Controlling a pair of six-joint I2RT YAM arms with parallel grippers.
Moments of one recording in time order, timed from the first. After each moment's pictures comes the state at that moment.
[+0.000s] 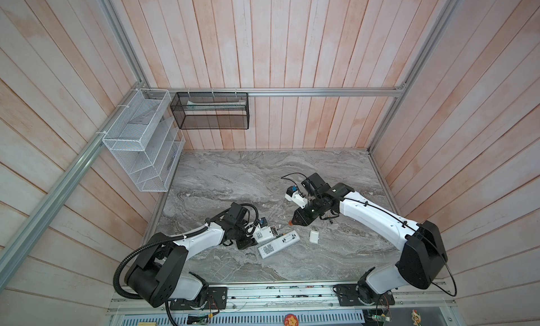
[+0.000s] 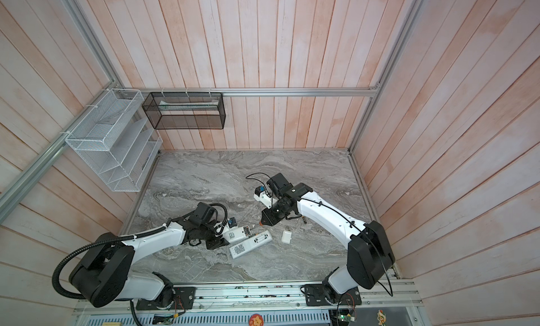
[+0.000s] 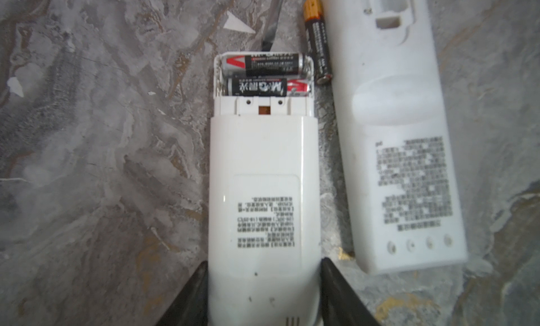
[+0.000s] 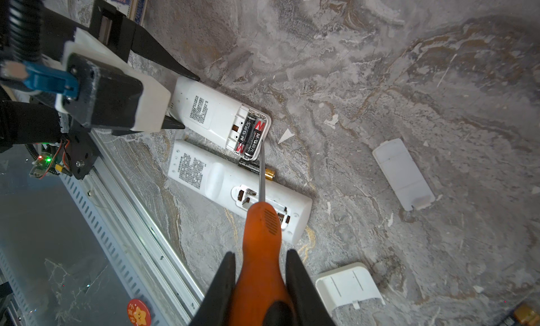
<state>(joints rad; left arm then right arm) -0.53 1.41 0.60 -0.32 0.35 0.66 0.67 1.51 1.18 -0.88 -0.38 0.00</state>
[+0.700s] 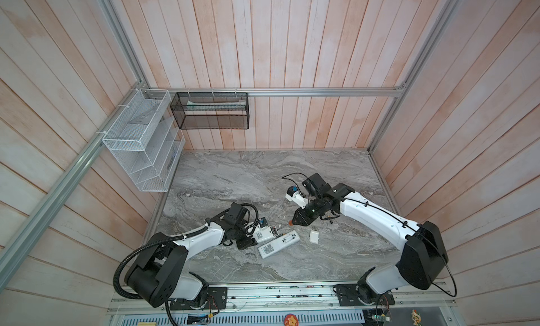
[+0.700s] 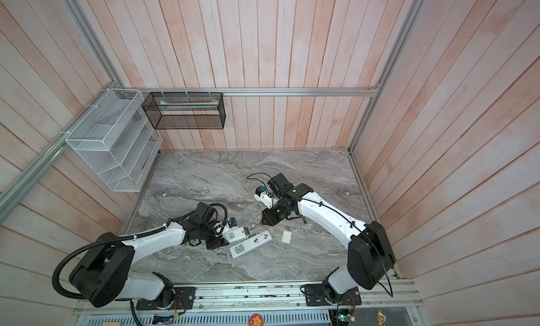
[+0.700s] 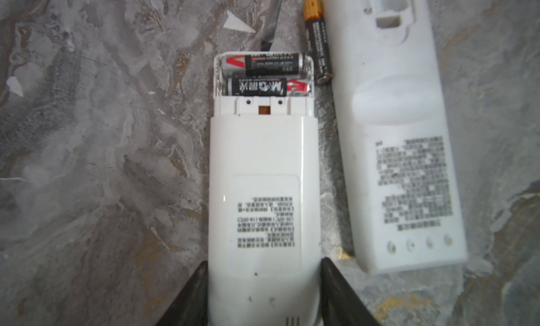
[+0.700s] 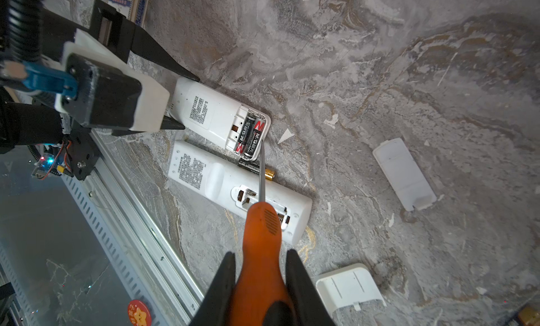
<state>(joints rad) -0.53 1.41 0.60 -0.32 0.35 0.66 0.67 1.50 1.18 -0.87 -0.38 0.00</state>
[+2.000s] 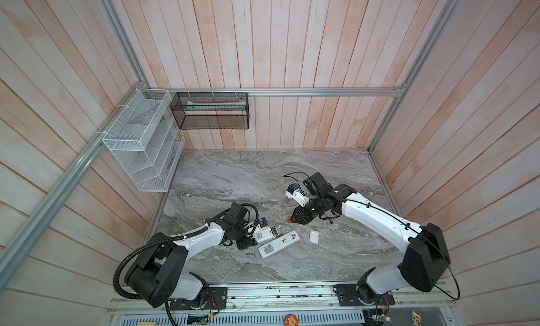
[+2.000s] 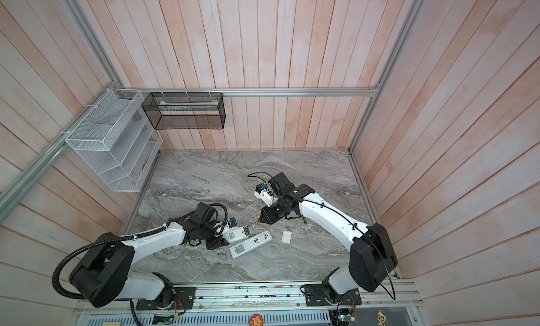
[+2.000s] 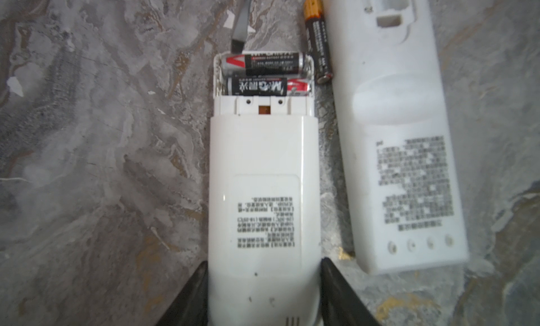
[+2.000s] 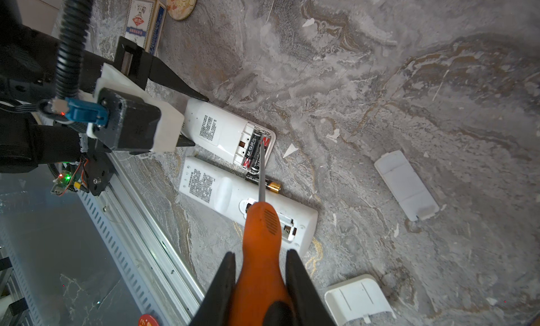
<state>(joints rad) -0.53 1.41 0.60 -0.32 0.34 0.66 0.67 1.48 1.16 -0.81 -0.40 0.05</state>
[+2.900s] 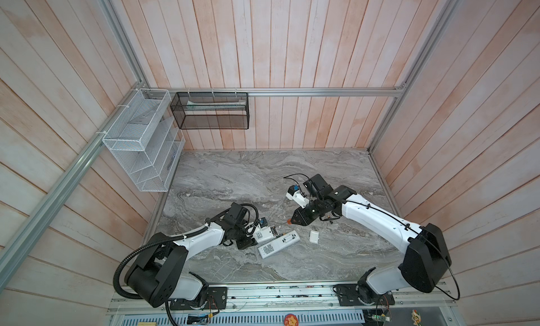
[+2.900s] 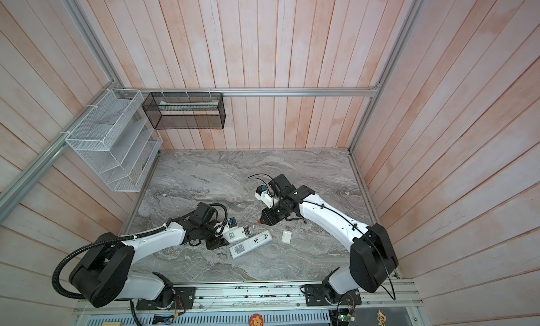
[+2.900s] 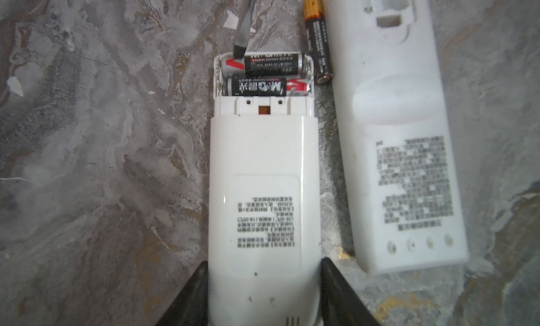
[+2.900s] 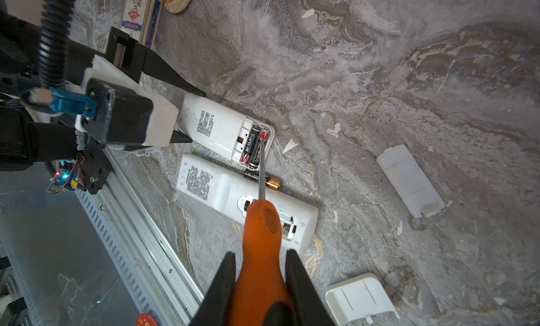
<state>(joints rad) -0.53 1.41 0.60 -0.32 0.34 0.66 0.66 1.48 1.14 -0.80 -0.40 0.06</state>
